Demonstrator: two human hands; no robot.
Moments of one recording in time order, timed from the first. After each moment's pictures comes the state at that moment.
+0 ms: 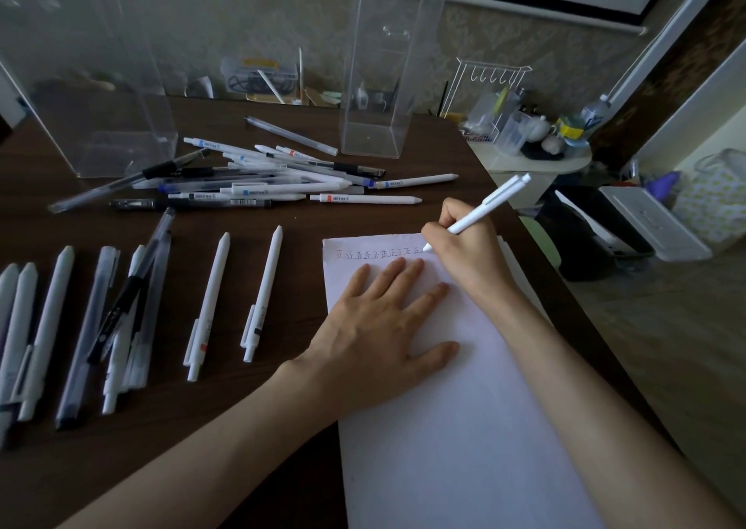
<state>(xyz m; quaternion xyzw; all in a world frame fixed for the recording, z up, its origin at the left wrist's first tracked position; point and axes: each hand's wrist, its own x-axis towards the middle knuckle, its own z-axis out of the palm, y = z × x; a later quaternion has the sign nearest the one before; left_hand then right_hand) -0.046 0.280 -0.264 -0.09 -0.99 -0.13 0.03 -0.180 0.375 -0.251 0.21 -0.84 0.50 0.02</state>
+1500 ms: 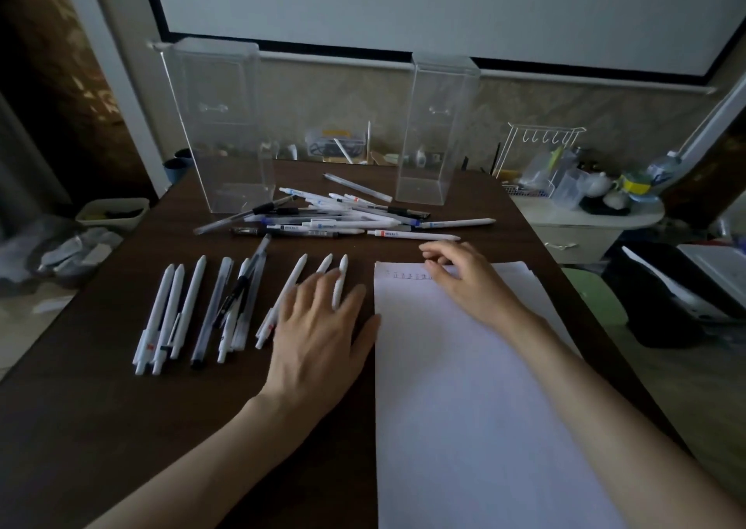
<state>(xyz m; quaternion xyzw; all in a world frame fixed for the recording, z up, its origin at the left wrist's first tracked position) 0.028 0.247 -0.250 0.17 -0.96 -0.04 0.20 -0.172 0.371 -0.251 0.43 -0.83 0.36 -0.04</state>
